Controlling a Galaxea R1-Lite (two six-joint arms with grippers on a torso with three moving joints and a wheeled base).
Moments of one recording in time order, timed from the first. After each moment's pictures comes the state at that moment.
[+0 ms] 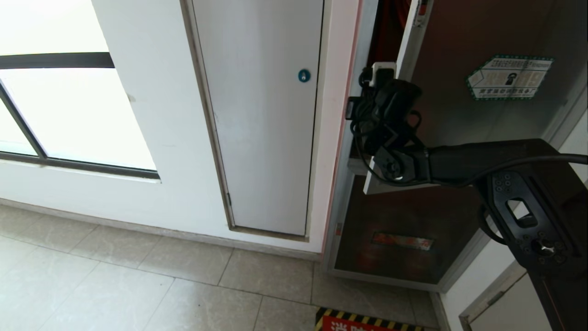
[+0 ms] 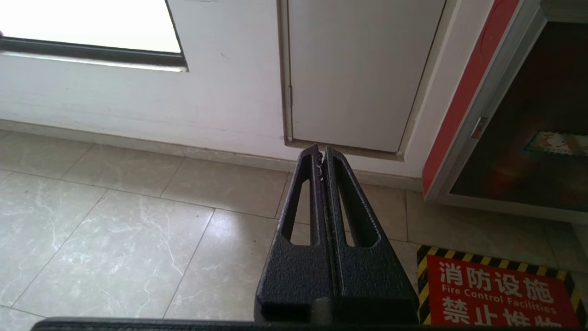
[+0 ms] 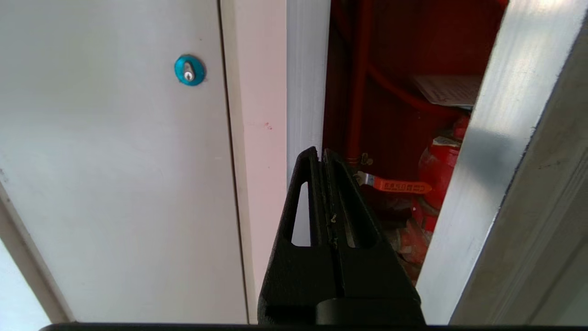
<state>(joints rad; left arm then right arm) 0.02 0.00 0.00 0.00 -0.02 0.00 0.37 2.37 -1.96 -0.80 -0.51 -0.18</state>
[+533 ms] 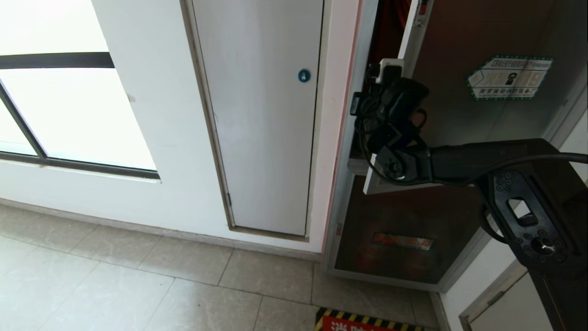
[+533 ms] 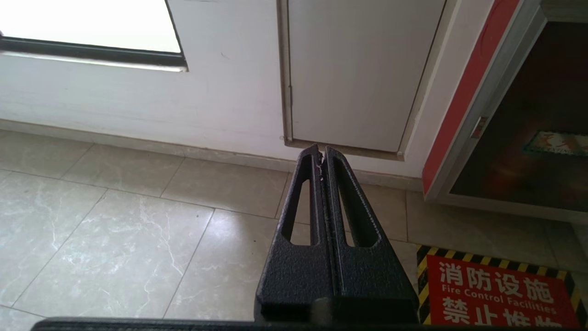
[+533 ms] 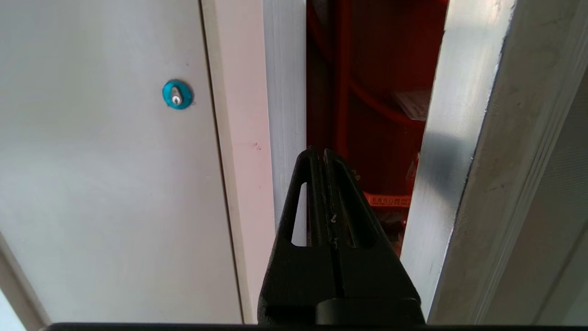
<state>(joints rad) 0.02 0.00 0.00 0.00 -0.02 0.00 0.36 2.37 -1.96 -0.86 -0.52 -0.19</state>
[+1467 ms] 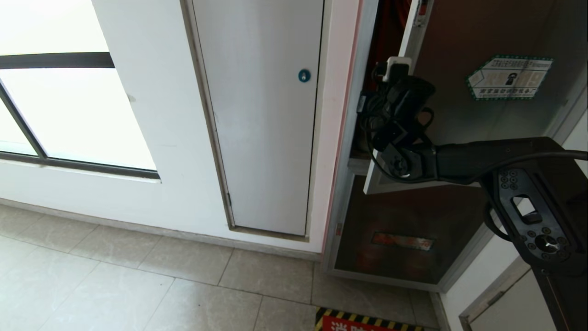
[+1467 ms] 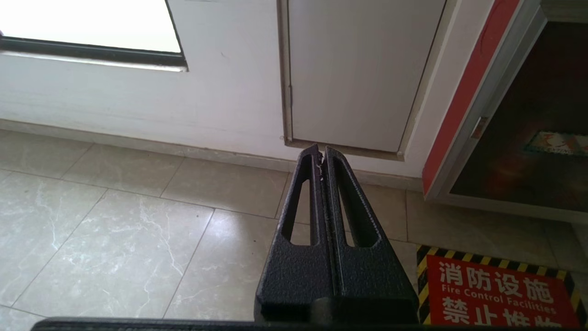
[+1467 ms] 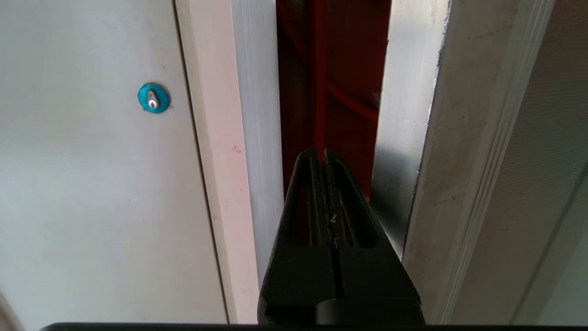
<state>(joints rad) 0.02 0.00 0.00 0.00 -0.02 0.00 0.33 2.37 -1.96 -0.86 -0.55 -0.19</state>
